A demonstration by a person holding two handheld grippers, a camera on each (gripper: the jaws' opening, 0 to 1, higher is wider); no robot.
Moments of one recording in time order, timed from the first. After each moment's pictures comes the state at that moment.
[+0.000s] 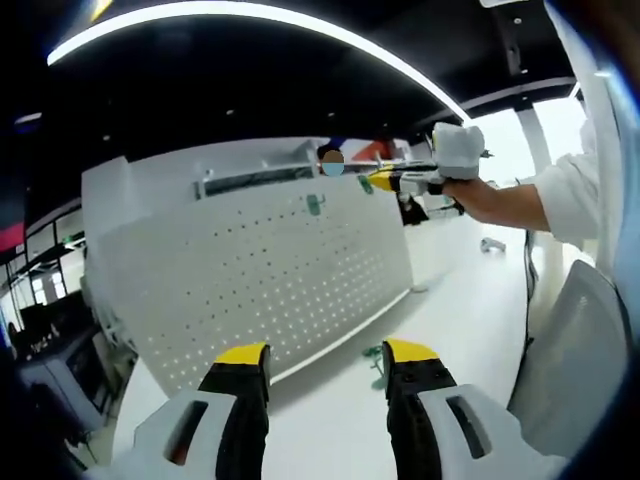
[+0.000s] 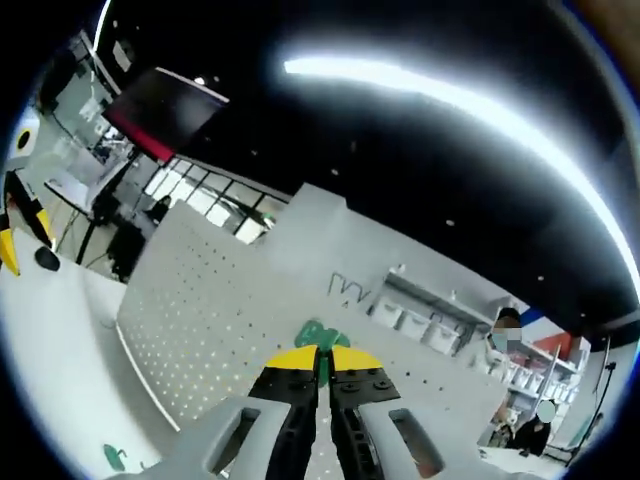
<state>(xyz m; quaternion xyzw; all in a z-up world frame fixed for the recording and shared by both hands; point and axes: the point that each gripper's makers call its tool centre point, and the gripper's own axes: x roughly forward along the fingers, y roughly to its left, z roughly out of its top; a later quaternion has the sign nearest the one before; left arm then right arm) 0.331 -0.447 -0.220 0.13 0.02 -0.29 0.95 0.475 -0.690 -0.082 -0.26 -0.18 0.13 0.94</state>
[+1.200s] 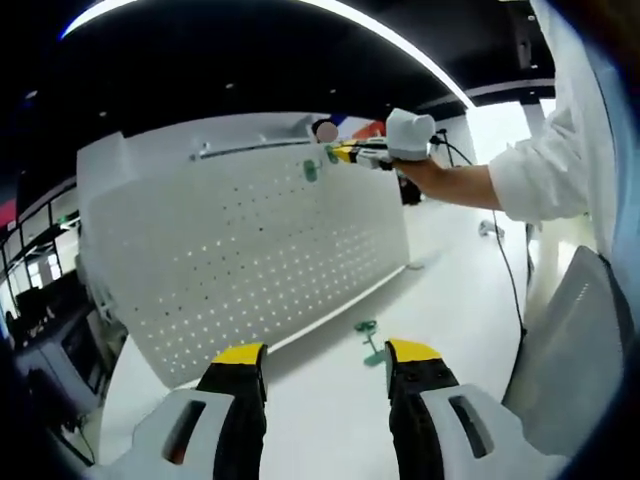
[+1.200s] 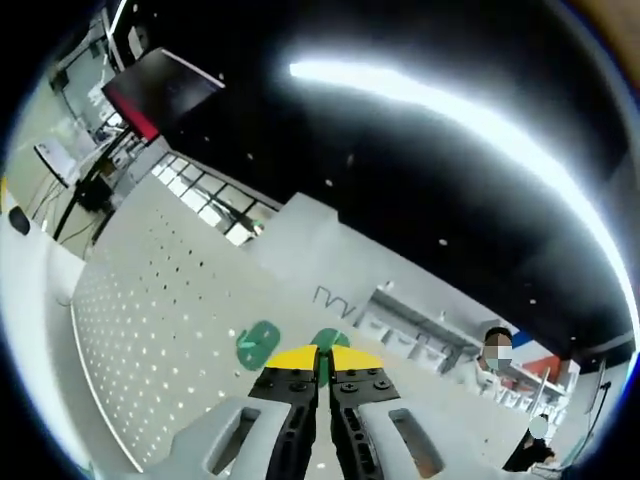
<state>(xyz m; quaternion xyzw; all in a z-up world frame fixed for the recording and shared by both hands) 0.339 -0.449 -0.254 0.13 0.08 -0.29 0.95 0.563 -0.694 -0.075 -0.29 -0.22 0.11 0.93</state>
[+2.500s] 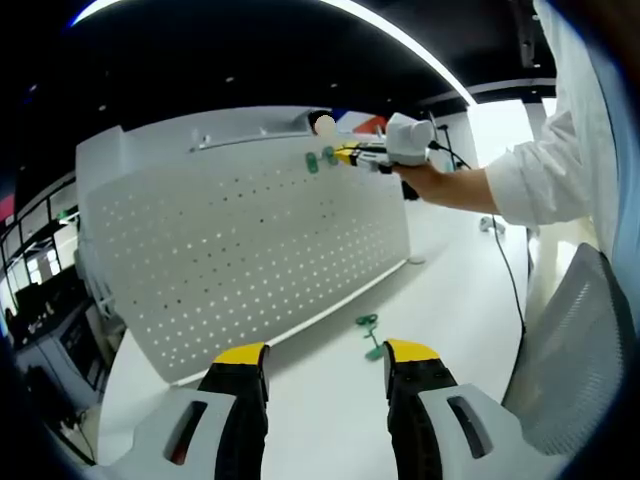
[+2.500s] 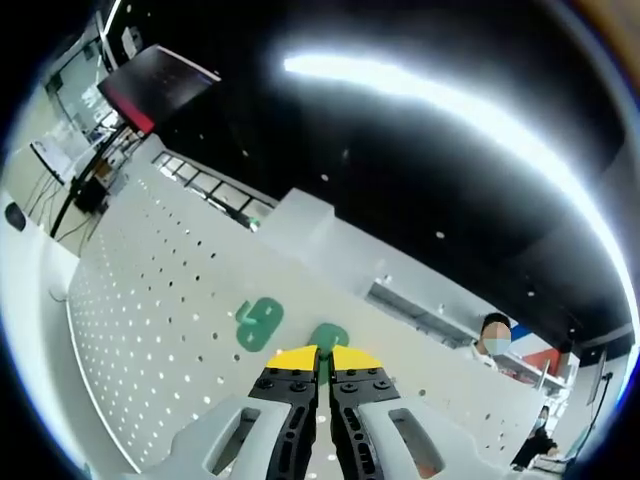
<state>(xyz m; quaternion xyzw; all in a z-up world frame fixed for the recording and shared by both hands) 0.343 -0.445 -0.259 0.13 0.09 -0.29 0.94 0.575 -0.698 -0.091 -0.27 -0.21 0.10 0.93</state>
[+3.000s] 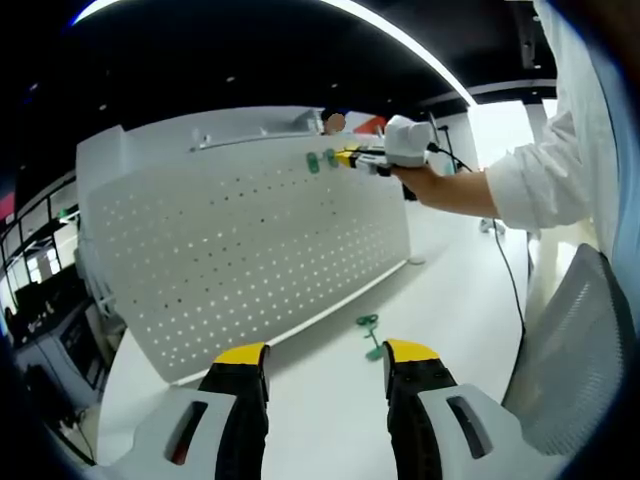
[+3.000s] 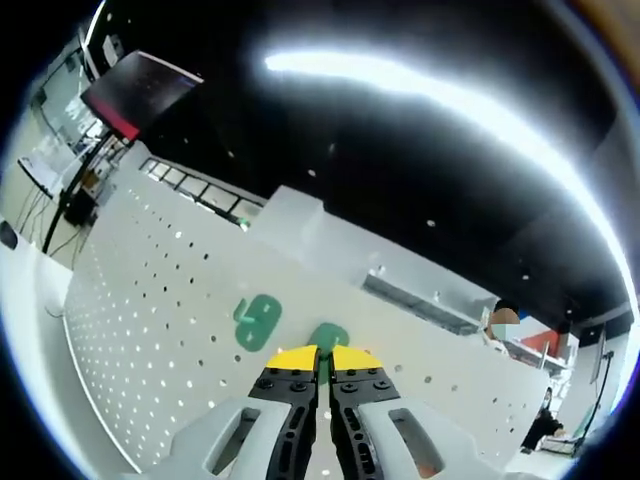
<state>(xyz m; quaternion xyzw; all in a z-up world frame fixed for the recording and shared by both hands) 0.343 -0.444 -0.259 0.13 0.09 -0.29 0.95 0.579 -0.700 -0.094 -0.24 -0.20 0.08 0.95</state>
